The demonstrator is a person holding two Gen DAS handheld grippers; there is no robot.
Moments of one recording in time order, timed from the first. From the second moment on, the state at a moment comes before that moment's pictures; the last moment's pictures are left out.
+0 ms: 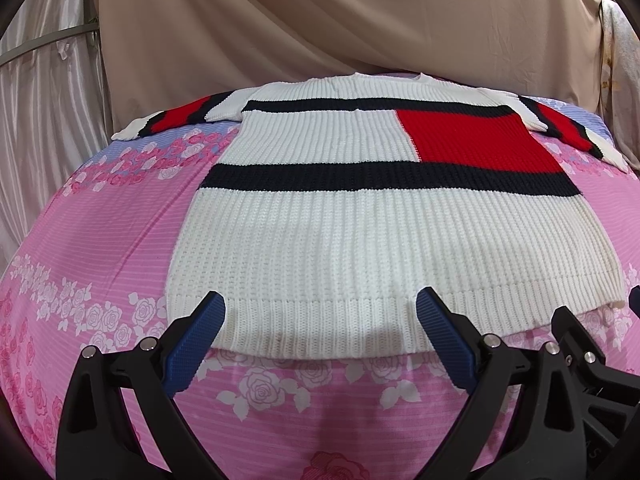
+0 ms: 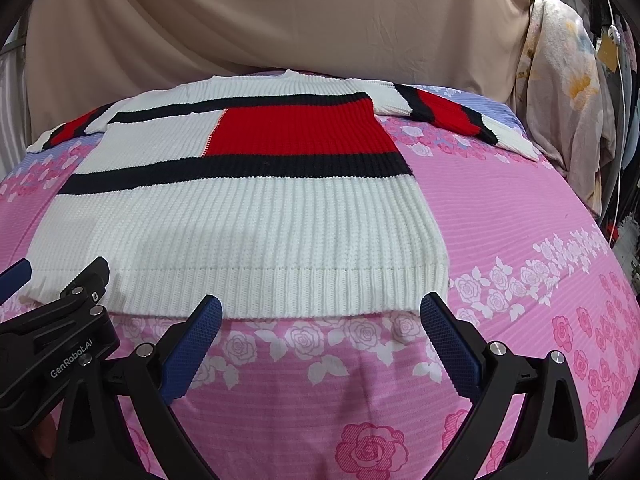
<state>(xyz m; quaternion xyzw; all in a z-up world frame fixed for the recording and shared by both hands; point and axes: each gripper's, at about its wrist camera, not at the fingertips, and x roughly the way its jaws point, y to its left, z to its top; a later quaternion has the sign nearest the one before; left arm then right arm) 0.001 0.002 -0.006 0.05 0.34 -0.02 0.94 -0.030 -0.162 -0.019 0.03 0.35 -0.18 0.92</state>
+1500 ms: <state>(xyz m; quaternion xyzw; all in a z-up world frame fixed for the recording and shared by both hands) 0.002 0.002 -0.006 0.06 0.34 -0.02 0.94 -0.030 -0.162 -0.019 0.03 0.35 -0.18 0.92</state>
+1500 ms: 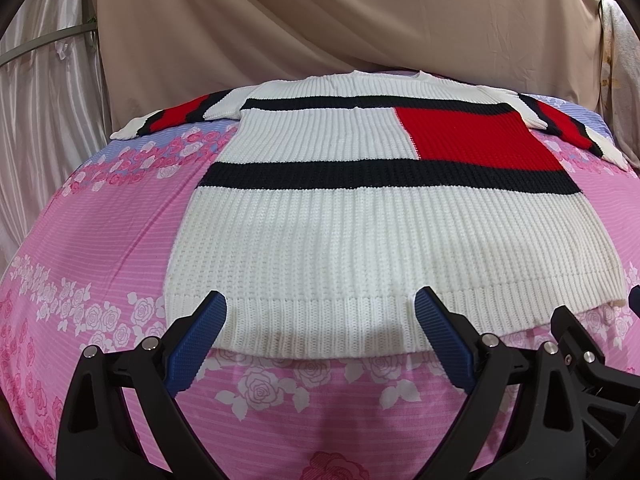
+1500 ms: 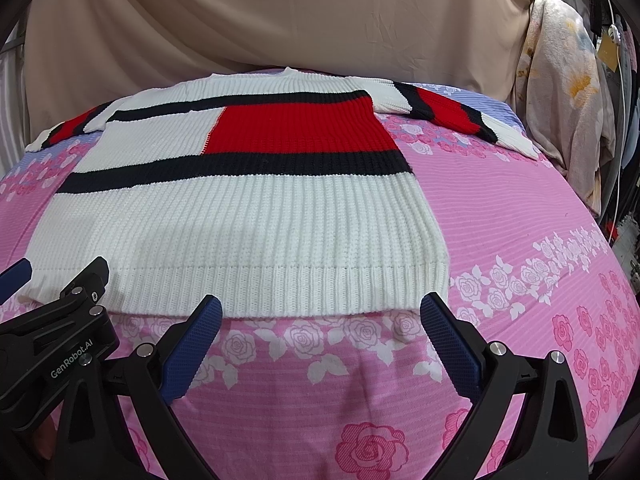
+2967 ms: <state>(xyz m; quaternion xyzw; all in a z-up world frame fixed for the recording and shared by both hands) 0.185 0.097 0.053 -0.08 0.33 -0.01 0.94 0.271 -0.394 0.158 0.13 0.20 -0.04 0.97</state>
